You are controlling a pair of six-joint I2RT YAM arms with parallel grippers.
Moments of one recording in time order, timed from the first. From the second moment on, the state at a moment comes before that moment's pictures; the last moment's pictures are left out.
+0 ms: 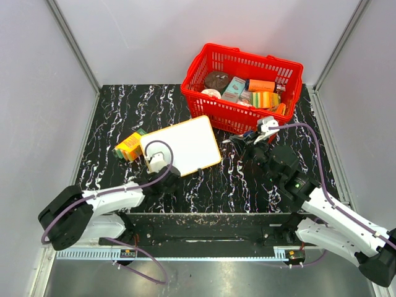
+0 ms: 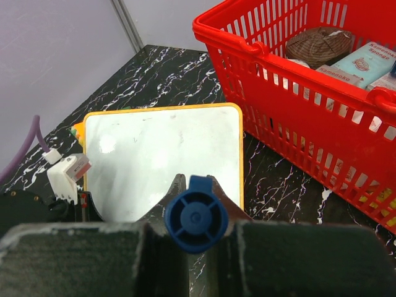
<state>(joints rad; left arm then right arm) -0.86 1.21 0.42 -0.20 -0.47 -1.04 0.78 0.82 0.70 0.12 0.22 0.24</state>
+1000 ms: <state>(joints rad) -1.08 1.60 0.89 -0.28 -0.49 -0.93 0.78 0.80 0.70 0.11 0.22 0.24</state>
